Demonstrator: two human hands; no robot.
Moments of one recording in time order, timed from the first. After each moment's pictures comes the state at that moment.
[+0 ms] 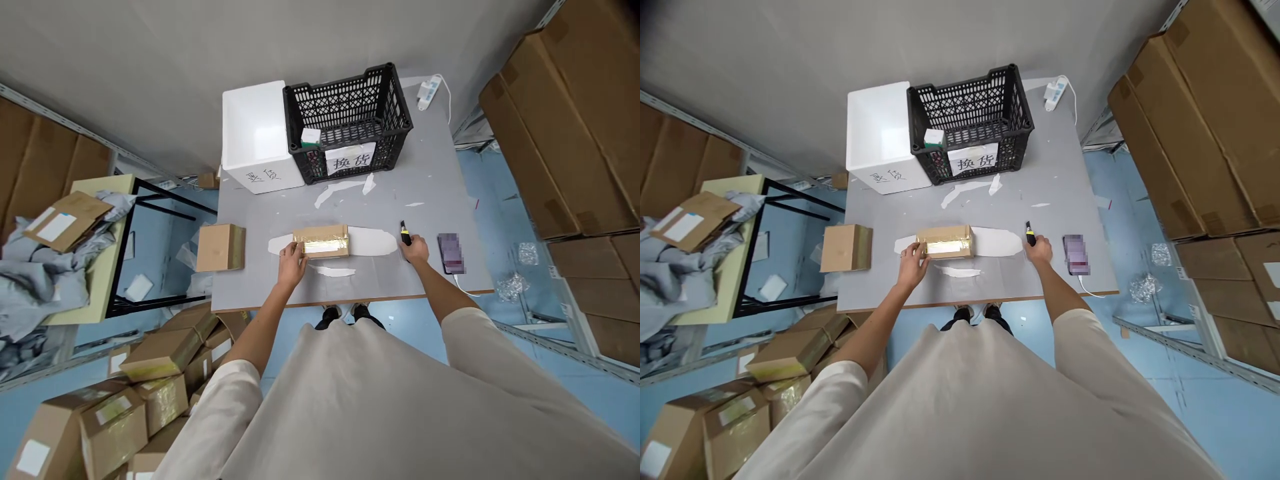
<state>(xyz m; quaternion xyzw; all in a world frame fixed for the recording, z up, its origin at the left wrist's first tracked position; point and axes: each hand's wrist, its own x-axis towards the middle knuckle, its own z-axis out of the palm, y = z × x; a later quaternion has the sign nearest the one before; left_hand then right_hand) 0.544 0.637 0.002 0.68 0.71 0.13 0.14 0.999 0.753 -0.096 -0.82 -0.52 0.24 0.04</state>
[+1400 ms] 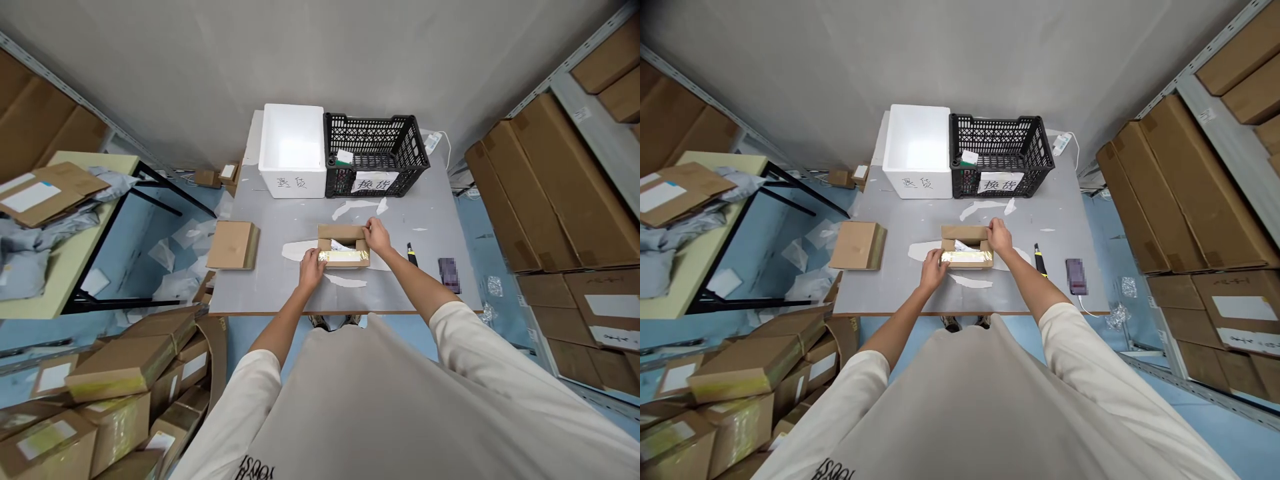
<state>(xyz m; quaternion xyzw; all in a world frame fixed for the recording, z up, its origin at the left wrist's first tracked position) 0.519 0.634 -0.015 0.61 0.70 0.28 0.25 0.767 0.796 0.040 -0.61 -0.76 0.17 0.11</state>
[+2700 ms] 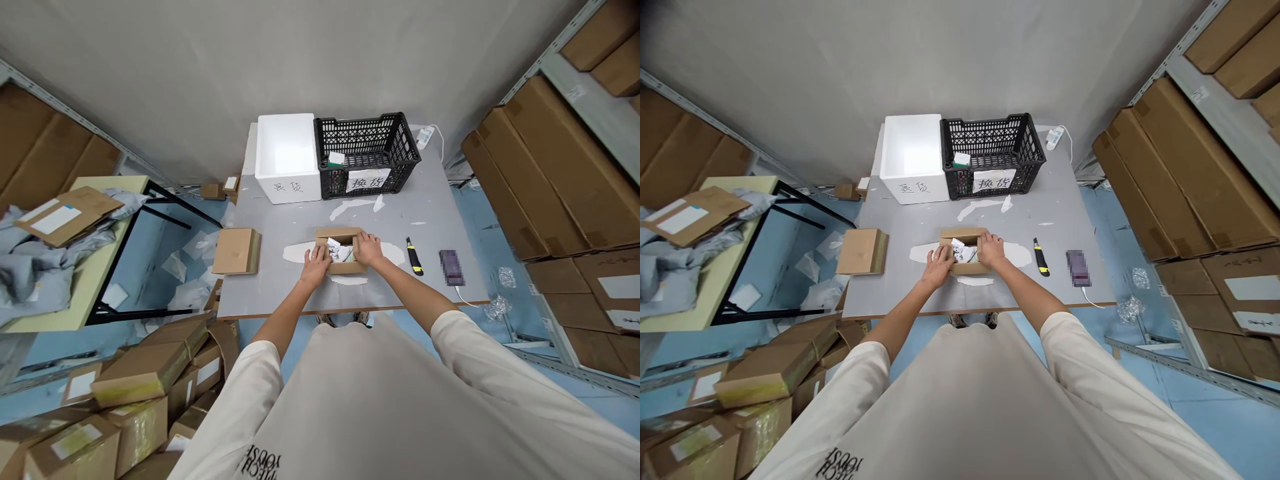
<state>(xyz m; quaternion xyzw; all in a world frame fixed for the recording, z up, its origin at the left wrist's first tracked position) 0.532 0.637 0.016 0.78 0.60 0.08 0.16 0.762 0.742 0.018 -0.57 -0.81 0.15 -0.03</state>
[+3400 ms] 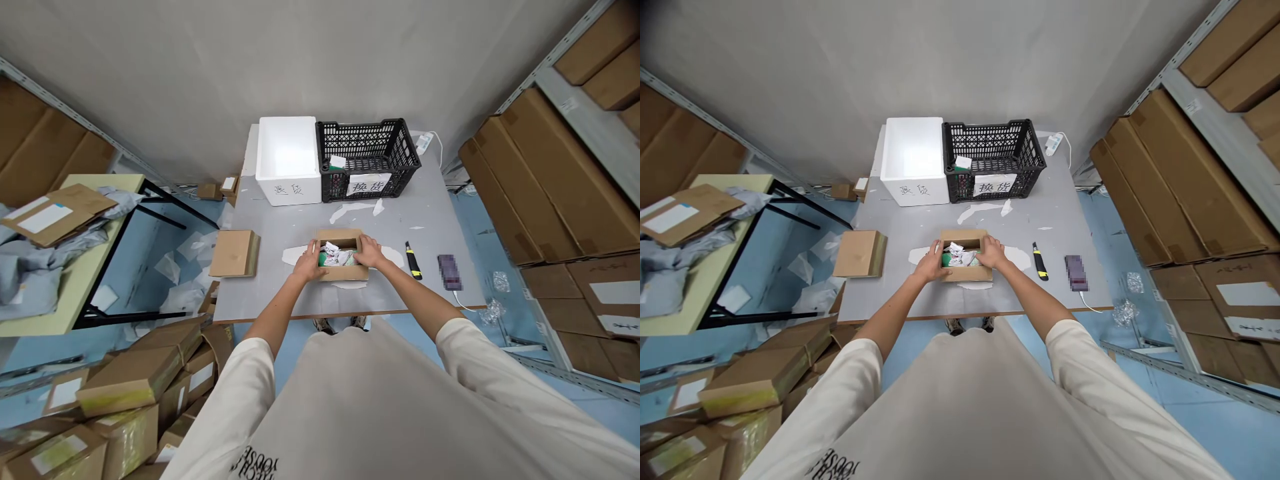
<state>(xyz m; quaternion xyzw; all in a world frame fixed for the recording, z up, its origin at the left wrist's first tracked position) 0.498 0.668 0.010 0.71 0.65 0.09 0.24 0.766 0.748 0.029 -0.59 -0.77 0.25 0.00</state>
